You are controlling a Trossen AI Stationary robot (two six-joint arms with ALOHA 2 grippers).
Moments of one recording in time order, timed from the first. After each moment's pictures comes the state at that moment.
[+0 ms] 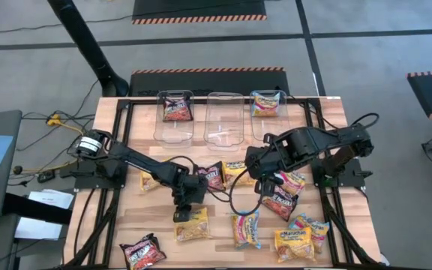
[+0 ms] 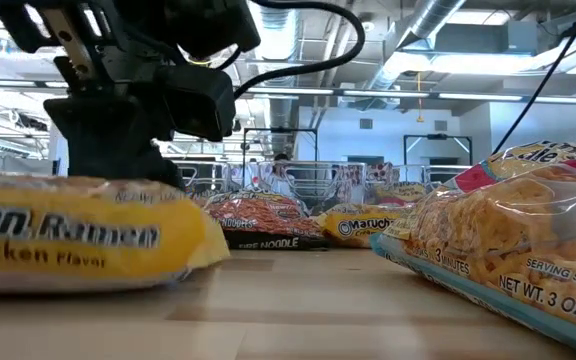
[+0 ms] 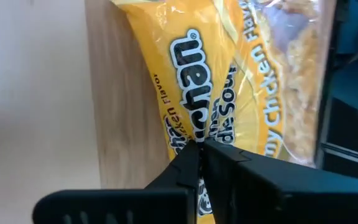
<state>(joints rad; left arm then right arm) -0.22 1.79 0.99 -0.35 0.50 -0.40 0.30 1.71 2.01 -1.57 0.23 0.50</state>
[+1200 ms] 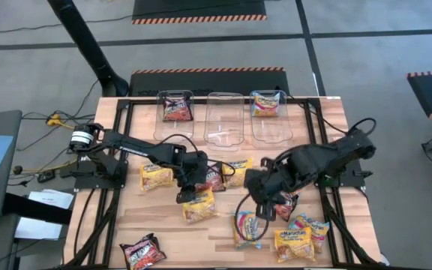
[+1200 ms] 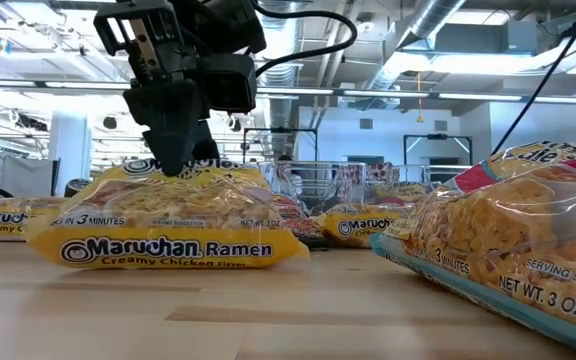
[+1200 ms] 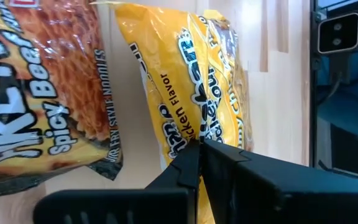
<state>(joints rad) -0.04 1.68 1.00 -0.38 0.52 -0.23 0.43 1.71 1.91 -1.36 0.06 0.63</state>
